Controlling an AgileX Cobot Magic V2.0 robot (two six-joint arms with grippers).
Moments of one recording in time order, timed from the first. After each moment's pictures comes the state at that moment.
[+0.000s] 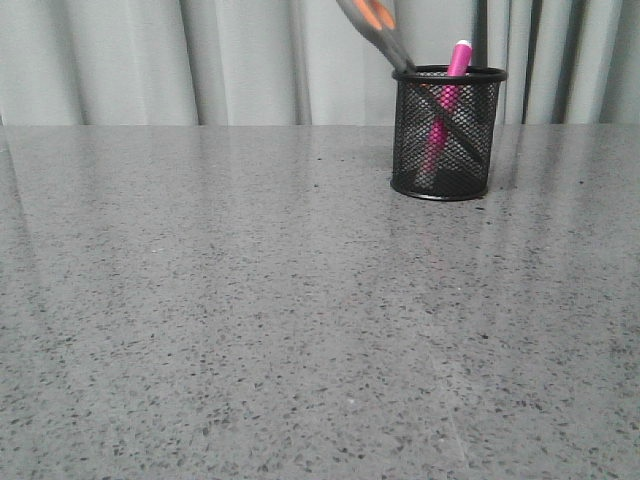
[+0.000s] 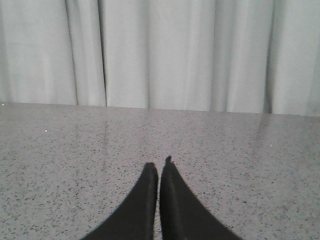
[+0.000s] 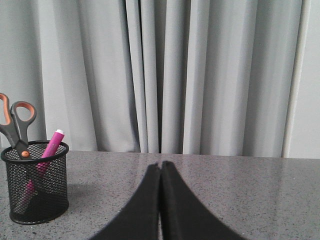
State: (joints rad) left arm -0.02 0.00 0.00 -0.07 0.01 0.08; right arm 0.05 -0.01 -0.13 1.84 -0.12 -1.91
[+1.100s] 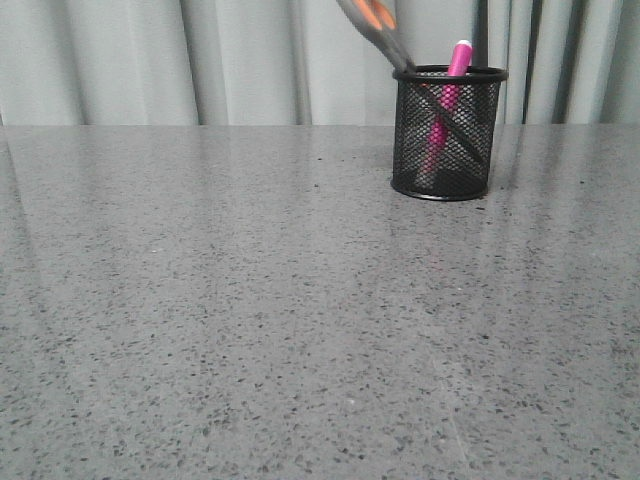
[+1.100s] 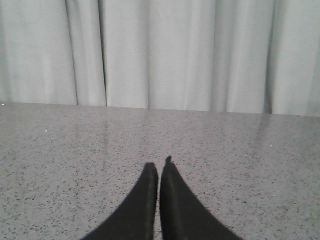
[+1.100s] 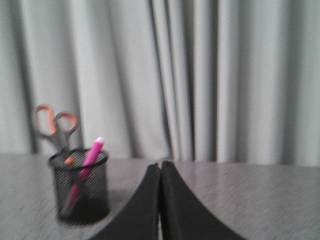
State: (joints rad) left arm -0.02 0.00 0.00 -0.07 0.01 0.07; right arm 0.05 -0.01 -0.13 0.74 0.03 -0.79
